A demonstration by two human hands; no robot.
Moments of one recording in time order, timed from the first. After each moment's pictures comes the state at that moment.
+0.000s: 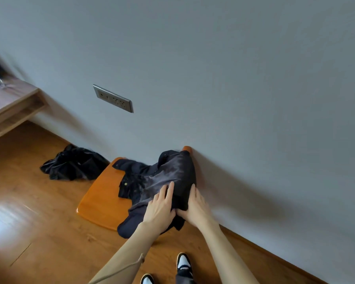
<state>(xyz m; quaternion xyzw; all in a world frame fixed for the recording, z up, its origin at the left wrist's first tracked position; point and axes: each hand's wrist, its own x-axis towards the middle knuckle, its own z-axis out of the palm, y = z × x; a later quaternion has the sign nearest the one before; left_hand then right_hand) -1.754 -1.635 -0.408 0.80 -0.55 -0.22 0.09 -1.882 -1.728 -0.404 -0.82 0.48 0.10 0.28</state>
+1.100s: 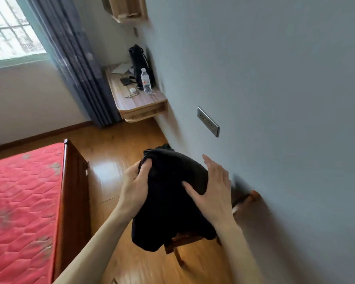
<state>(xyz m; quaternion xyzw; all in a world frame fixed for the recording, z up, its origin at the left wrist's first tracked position) -1.722 -1.550 -0.177 0.76 -0.07 -0.03 0.64 -1.789 -1.738 -0.248 -0.90 0.13 -0.21 0.36</state>
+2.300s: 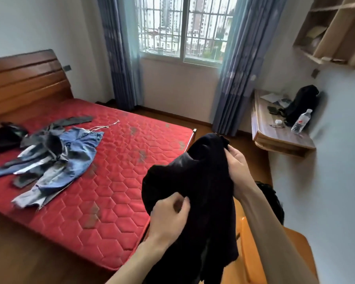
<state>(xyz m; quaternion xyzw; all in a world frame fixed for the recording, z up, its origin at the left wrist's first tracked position) -1.871 -1.168 -0.228 0.85 0.19 0.20 0.46 -1.737 -1.301 -0.119 -0.64 -0.13 0.14 0.75</state>
